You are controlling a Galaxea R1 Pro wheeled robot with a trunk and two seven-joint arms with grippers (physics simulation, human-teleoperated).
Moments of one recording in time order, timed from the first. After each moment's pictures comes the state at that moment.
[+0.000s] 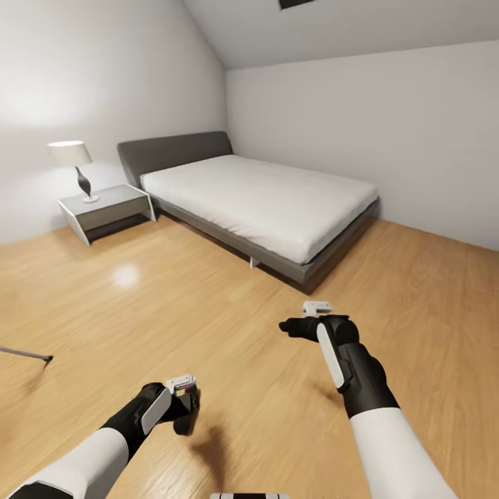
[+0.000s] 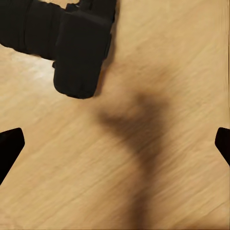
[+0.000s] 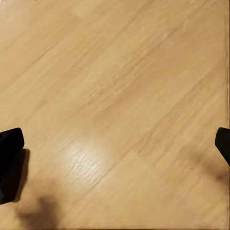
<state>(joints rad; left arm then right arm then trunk) -0.70 0.02 -0.26 -0.42 0.58 0.56 0.19 -0.70 0.13 0.02 -1.18 -0.06 0.93 0.02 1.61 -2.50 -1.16</state>
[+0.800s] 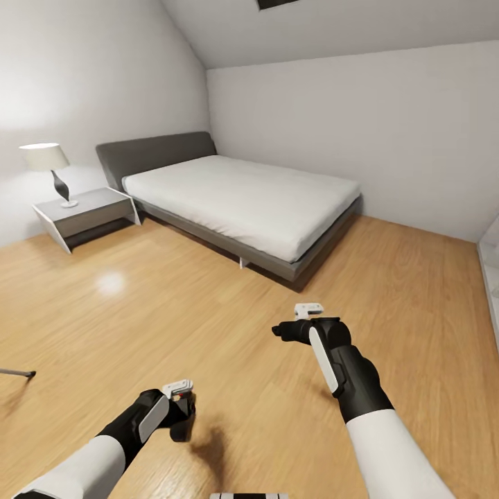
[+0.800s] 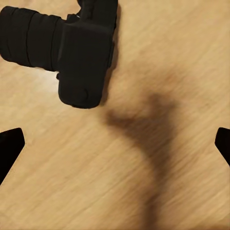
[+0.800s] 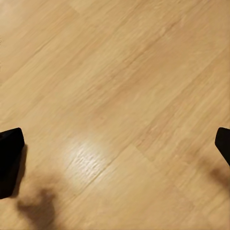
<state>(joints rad) -0.67 0.03 -0.26 -0.42 0.58 0.52 0.20 -0.69 0.13 0.09 -1.17 -0.06 0.92 0.02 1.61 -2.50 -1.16</state>
